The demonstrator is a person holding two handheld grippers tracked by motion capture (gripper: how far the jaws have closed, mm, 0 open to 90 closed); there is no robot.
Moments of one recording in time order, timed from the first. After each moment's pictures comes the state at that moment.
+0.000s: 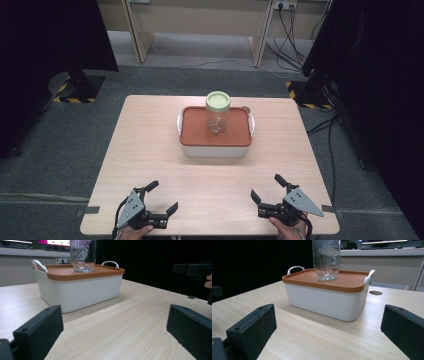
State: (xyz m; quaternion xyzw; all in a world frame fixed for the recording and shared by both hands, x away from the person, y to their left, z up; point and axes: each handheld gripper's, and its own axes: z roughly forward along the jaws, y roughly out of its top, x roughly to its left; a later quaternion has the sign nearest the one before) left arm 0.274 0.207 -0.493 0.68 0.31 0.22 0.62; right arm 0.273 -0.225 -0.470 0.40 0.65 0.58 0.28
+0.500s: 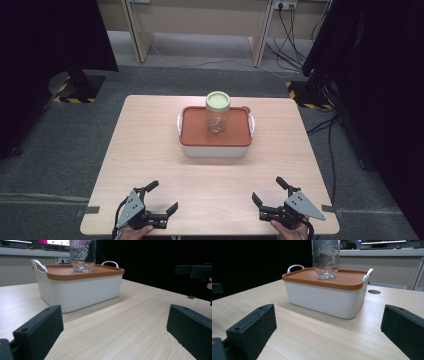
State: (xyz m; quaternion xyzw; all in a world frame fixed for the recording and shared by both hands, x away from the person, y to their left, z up) left arm 0.274 0.207 -0.493 0.69 0.31 0.22 0.62; right arm 0.266 -0.229 -0.473 0.40 0.65 0.58 0.28
